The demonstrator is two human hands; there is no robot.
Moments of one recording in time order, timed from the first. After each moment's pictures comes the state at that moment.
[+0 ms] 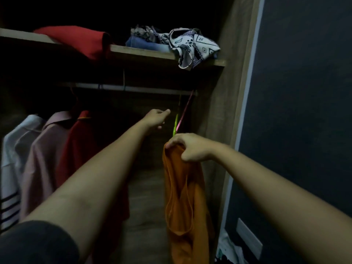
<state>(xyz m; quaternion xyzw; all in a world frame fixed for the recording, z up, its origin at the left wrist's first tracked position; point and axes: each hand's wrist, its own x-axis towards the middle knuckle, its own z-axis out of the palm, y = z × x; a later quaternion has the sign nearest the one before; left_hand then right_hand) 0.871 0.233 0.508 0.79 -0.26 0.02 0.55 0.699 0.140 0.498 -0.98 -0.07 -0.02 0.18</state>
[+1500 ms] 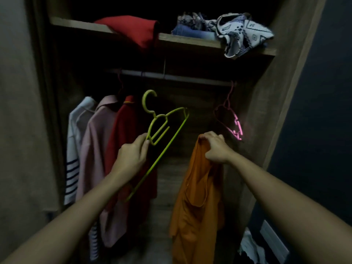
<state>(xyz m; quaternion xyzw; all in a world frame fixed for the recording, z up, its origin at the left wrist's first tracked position) 0.778 0.409 0.376 0.84 -0.20 0.35 0.36 0.755 0.146 0.430 -0.98 -0.02 -0.10 0.20</state>
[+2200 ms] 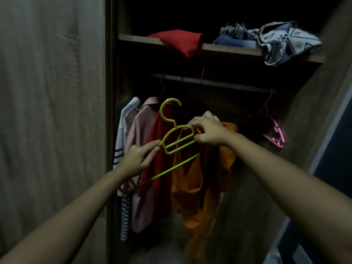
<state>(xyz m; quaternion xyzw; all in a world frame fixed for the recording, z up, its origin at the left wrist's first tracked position) 0.750 0.488 0.364 0.76 -0.37 0.44 0.31 0.763 0.243 0.485 -0.94 -0.30 -0.15 0.03</state>
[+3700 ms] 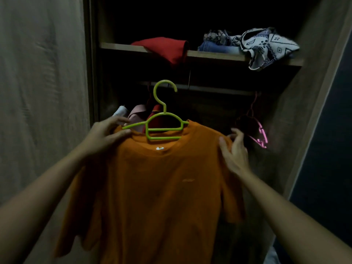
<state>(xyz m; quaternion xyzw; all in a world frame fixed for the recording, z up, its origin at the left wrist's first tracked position) 0.765 0.550 0.446 0.83 -0.30 0.30 0.37 0.748 0.169 0.411 -0.86 -0.07 -0.34 0.37</state>
